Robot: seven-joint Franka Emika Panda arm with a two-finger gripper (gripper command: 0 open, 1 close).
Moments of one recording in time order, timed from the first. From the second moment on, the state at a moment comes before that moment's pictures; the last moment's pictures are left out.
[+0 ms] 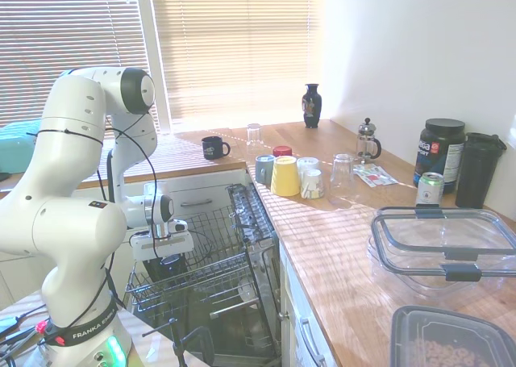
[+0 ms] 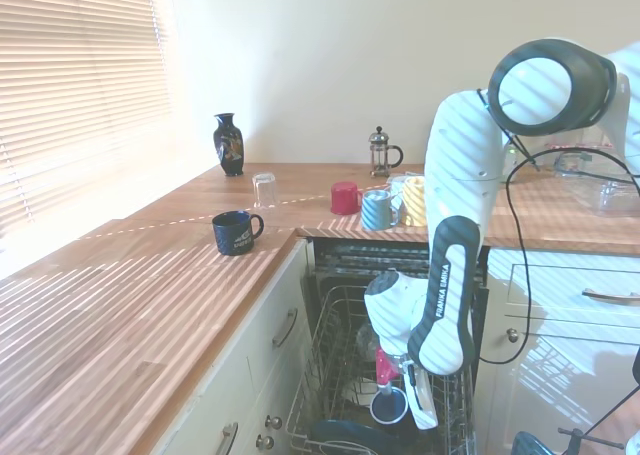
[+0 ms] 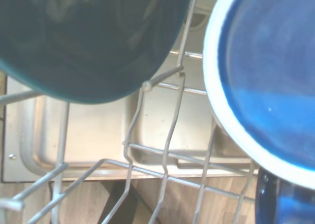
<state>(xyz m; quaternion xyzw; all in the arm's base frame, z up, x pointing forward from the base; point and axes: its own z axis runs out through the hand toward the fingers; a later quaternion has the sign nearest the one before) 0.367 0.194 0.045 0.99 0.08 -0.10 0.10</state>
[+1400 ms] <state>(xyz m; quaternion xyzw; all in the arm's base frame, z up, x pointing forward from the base) 0.400 0.212 0.027 0.99 0.05 -0.10 0.13</state>
